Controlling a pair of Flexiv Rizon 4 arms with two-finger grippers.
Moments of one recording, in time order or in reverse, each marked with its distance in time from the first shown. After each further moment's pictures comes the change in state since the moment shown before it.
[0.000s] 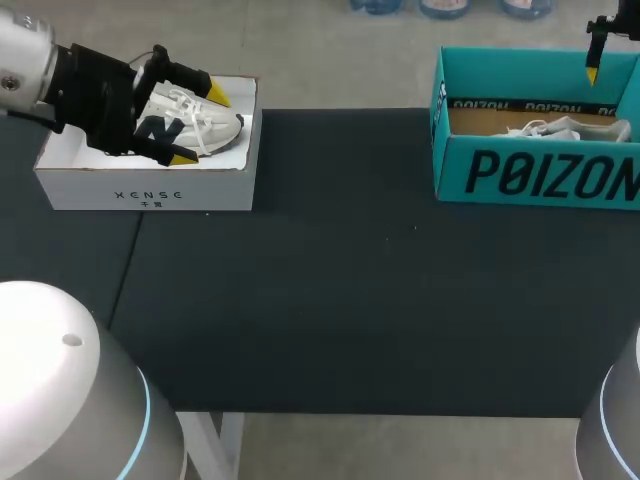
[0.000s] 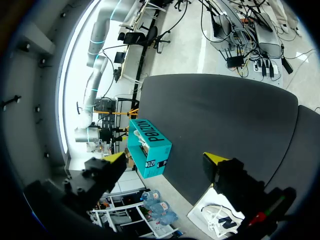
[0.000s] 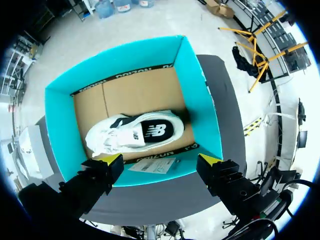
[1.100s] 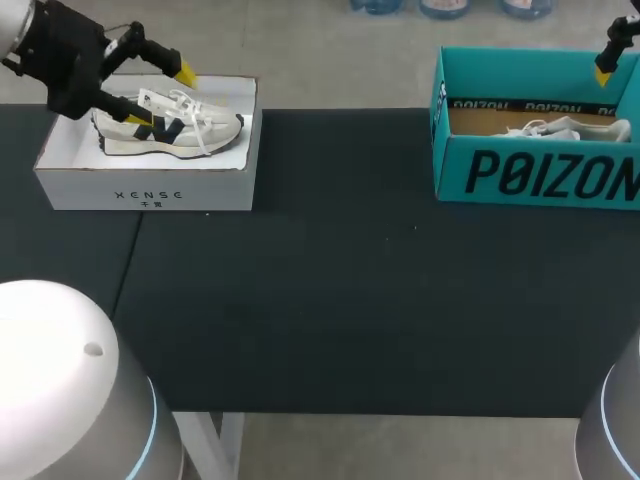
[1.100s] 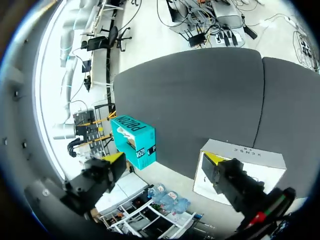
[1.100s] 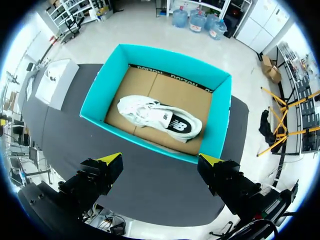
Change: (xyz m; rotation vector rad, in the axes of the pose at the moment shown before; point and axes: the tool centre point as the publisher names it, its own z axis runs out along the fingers) left arm 0.011 0.067 -0.043 -0.066 0.213 0.304; right arm -0.002 -0.065 -0.049 -0.184 0.112 -0.546
